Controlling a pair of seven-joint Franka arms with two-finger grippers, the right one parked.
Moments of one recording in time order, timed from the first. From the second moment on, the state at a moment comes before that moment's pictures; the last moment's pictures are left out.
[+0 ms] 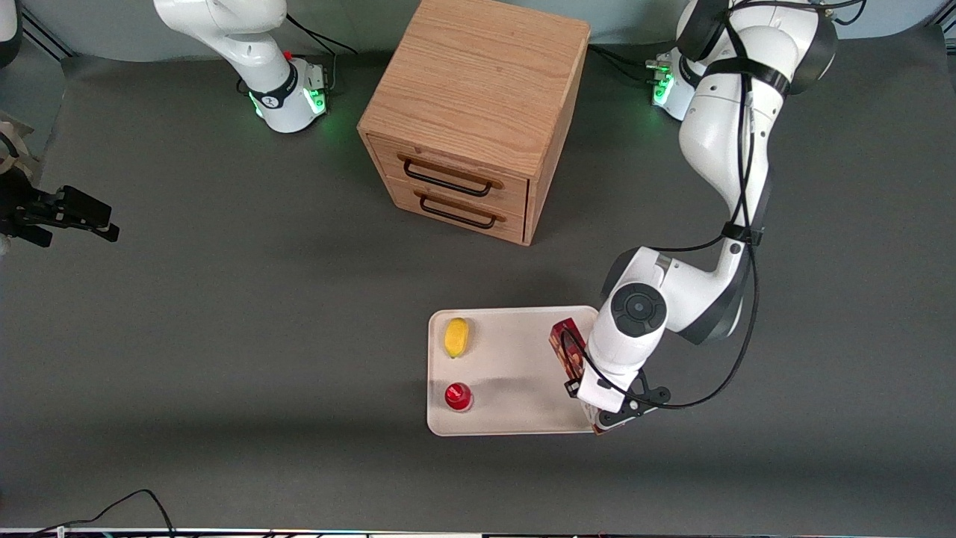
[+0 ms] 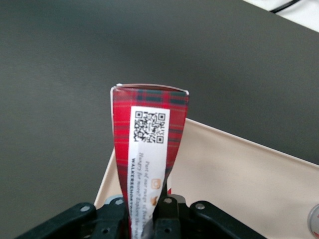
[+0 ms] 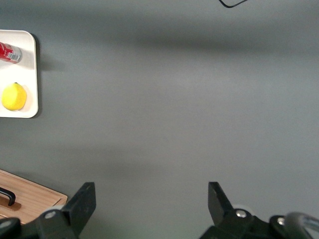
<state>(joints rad) -0.36 0.89 -0.10 -1.20 0.19 2.27 -0.90</state>
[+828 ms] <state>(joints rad) -0.39 0.91 -0.10 -1.27 0.26 2.38 -0.90</state>
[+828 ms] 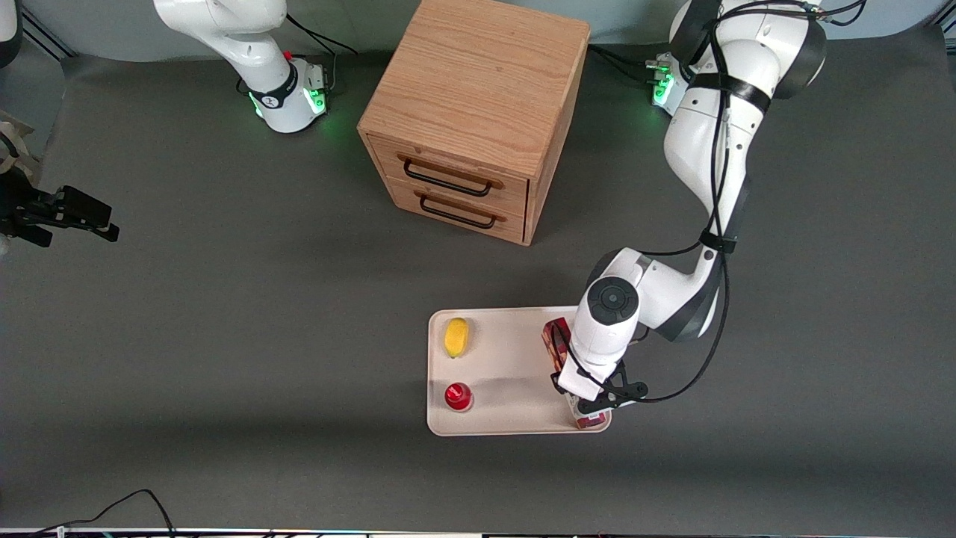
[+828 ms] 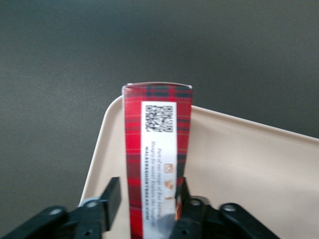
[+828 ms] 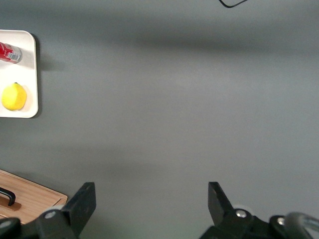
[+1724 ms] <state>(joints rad) -0.33 0.72 -0.16 -0.93 0.15 1.58 -0.81</state>
